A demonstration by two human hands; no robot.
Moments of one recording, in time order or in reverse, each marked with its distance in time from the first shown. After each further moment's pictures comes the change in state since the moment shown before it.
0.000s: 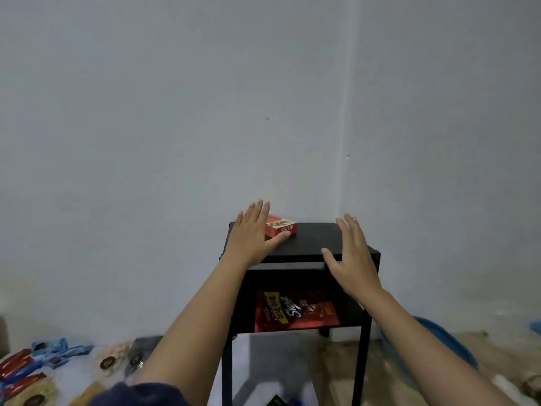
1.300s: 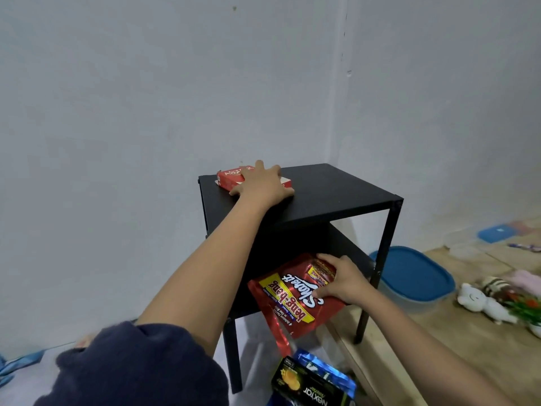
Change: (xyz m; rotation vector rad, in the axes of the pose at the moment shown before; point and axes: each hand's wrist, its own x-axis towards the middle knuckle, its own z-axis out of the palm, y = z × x) left_hand 0.108 -0.029 0.076 -0.064 -0.438 -0.144; right_hand -0.036 0.051 0.121 0.030 -0.560 0.647
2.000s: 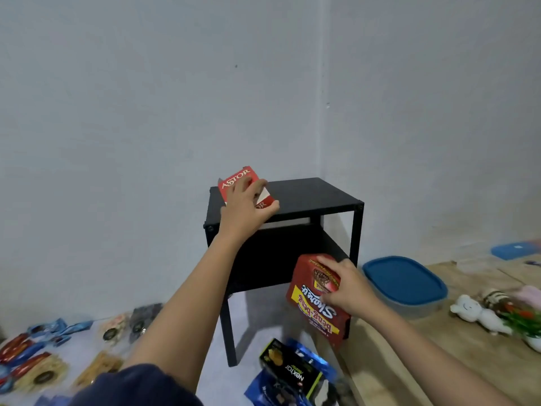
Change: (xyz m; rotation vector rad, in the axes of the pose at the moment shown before) left_hand -0.137 0.025 -0.002 -0.315 0.454 0.133; right_hand -0.106 0.026 -0.051 0.041 0.070 -0.250
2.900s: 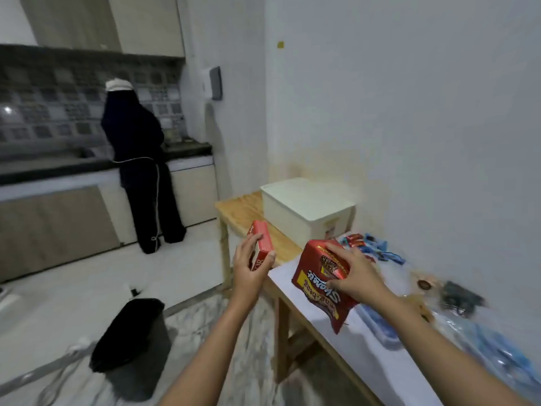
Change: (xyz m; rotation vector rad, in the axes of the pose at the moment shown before) left_hand -0.474 -0.251 -0.362 0.033 0.946 -0.643; right_hand -0.135 -0.414 0.383 0.139 -0.796 -0.794
